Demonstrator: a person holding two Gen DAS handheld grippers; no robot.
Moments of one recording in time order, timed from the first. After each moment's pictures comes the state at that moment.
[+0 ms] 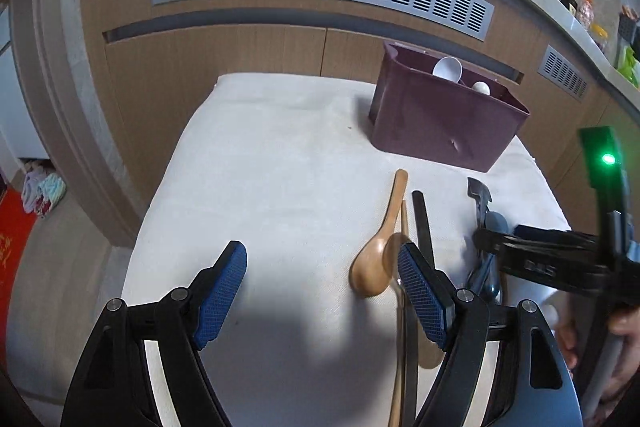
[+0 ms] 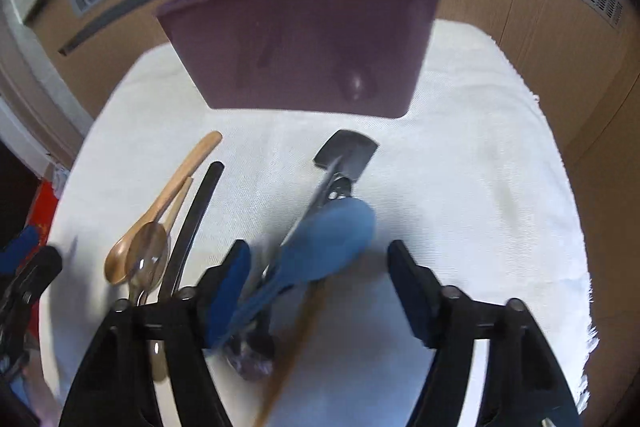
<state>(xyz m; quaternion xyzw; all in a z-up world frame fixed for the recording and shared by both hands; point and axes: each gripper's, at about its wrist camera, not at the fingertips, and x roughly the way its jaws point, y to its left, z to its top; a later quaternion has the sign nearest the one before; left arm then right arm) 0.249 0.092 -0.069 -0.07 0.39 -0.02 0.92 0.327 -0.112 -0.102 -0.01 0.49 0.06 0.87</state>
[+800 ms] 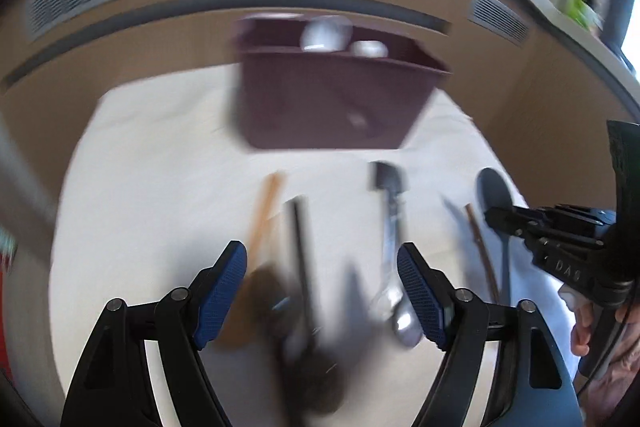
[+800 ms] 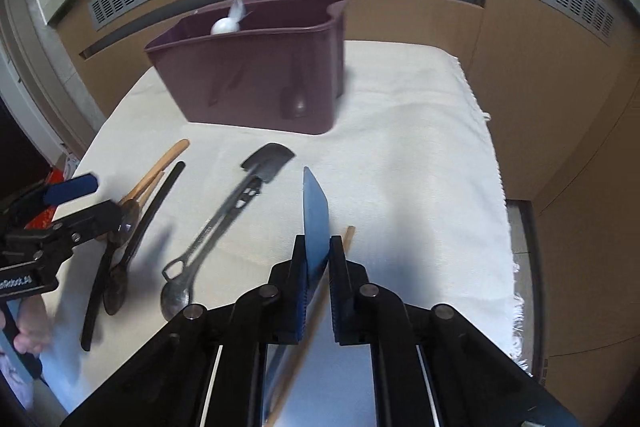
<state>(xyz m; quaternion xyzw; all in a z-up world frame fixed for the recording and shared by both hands) 0.312 -0.008 -0.065 0.00 0.44 -0.18 0.88 0.299 -0.208 -0.066 -0.02 0.46 0.10 0.88</state>
